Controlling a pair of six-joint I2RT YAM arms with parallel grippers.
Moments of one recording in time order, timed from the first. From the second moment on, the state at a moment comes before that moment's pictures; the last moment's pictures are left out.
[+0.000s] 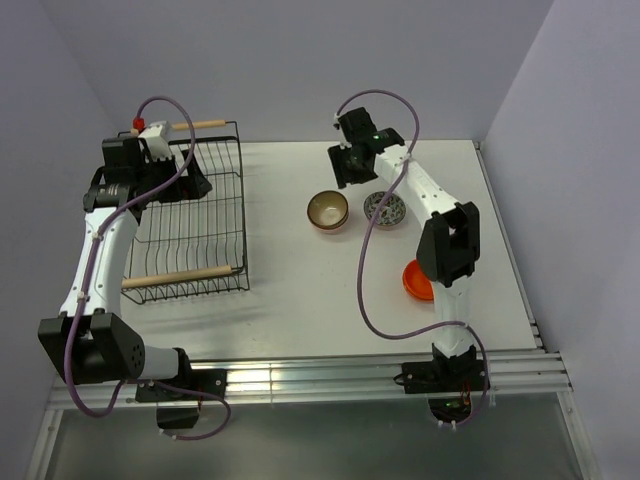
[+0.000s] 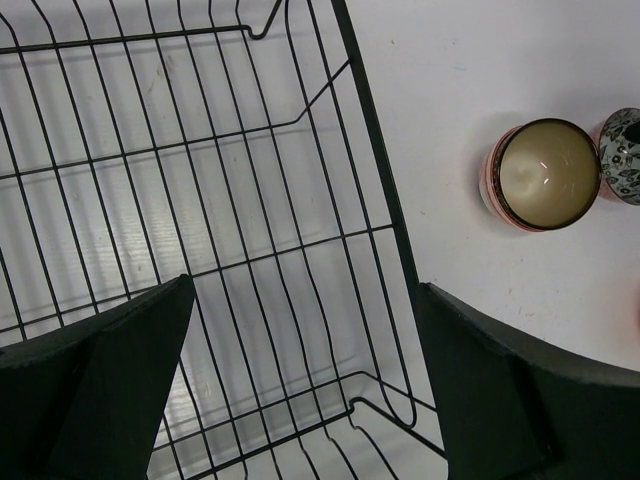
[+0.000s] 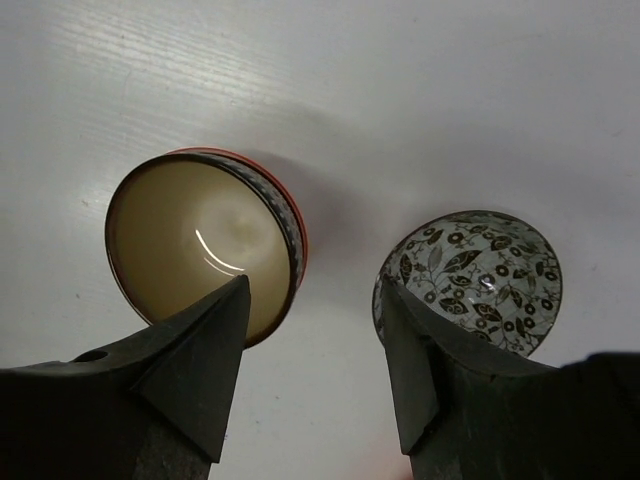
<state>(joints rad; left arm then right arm) 0.07 1.36 1.35 -0.61 0.37 -0.10 0.42 2.09 2.02 -0.91 0.09 0.09</state>
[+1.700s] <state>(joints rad) 0.07 1.39 1.33 -0.60 0.38 -0.10 0.45 2.18 1.95 -0.88 0.06 0.05</state>
